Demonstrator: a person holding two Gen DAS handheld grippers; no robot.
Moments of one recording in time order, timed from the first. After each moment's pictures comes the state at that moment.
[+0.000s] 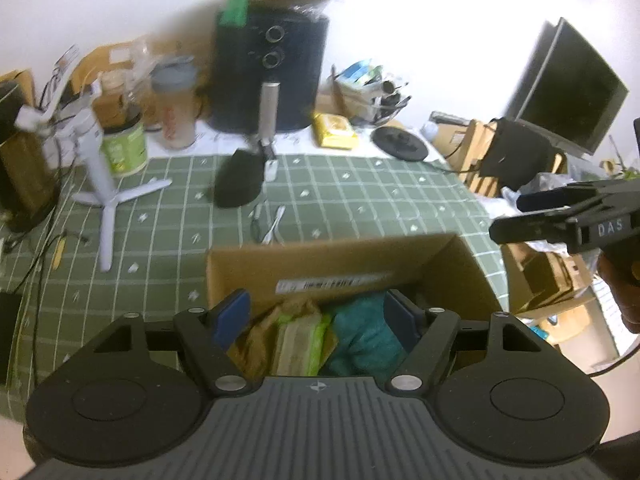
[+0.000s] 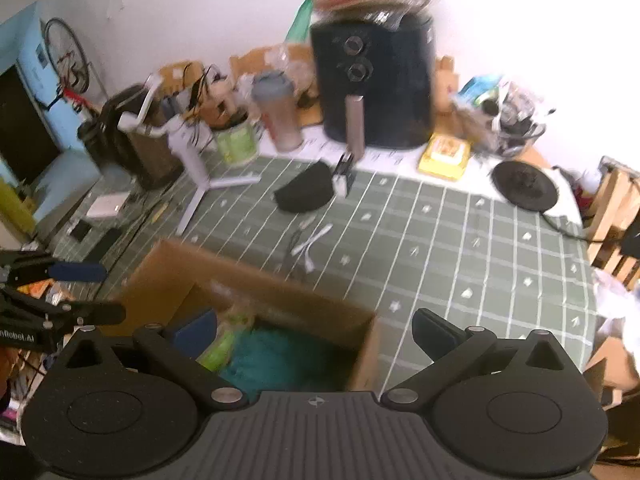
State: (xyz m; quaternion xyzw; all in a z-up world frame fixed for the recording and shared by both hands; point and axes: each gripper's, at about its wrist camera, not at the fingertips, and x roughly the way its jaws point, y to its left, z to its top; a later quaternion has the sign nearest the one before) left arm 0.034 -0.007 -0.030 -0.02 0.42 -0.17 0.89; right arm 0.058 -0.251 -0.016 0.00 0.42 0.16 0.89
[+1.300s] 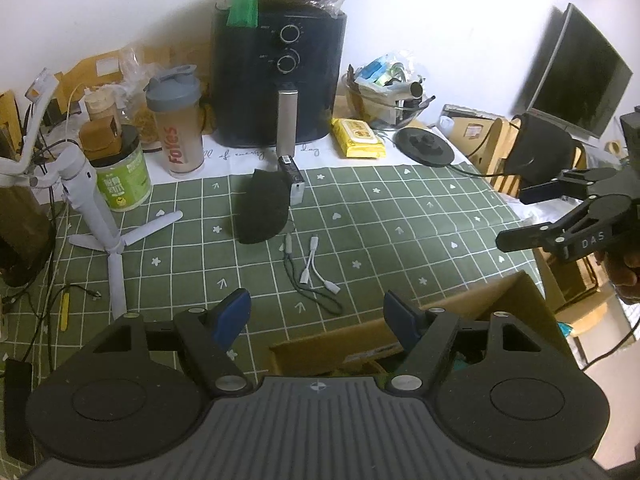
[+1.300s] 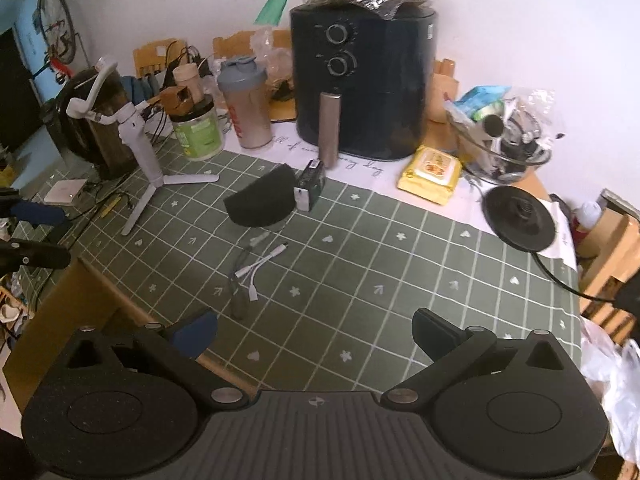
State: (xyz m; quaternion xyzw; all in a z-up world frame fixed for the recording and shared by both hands) left arm 0.118 0.022 -0.044 0.02 0.43 -0.17 0.88; right arm 0.150 -0.249 -0.061 -0.07 0.44 0.16 0.88
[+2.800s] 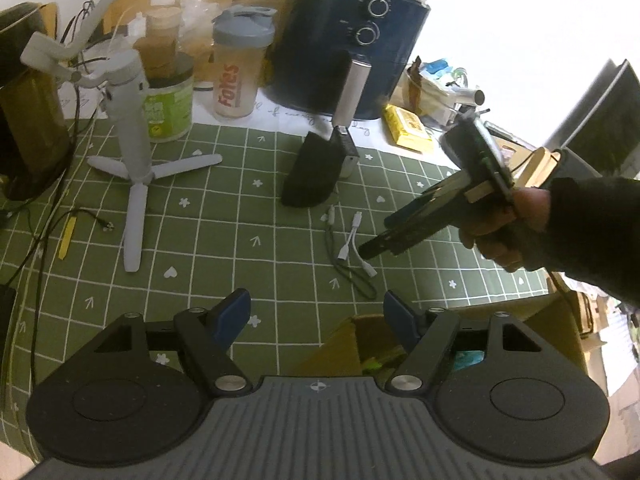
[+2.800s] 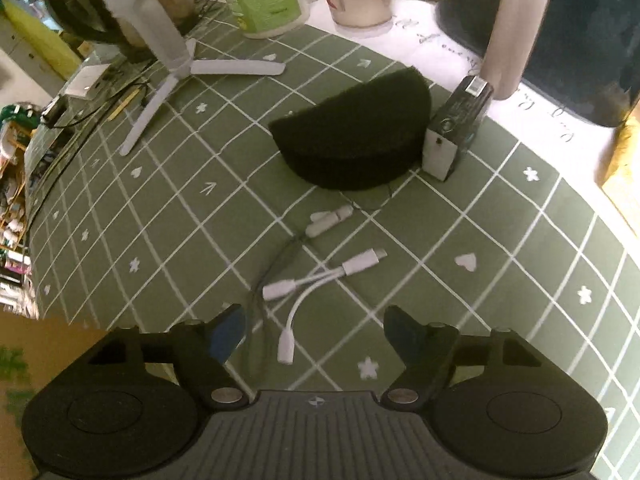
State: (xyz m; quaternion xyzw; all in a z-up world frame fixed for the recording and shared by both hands) left arm 0.131 0.077 -0.076 -0.08 0.47 -0.13 0.87; right arm 0.328 -0.137 -0.218 -0.12 0.59 0.31 0.74
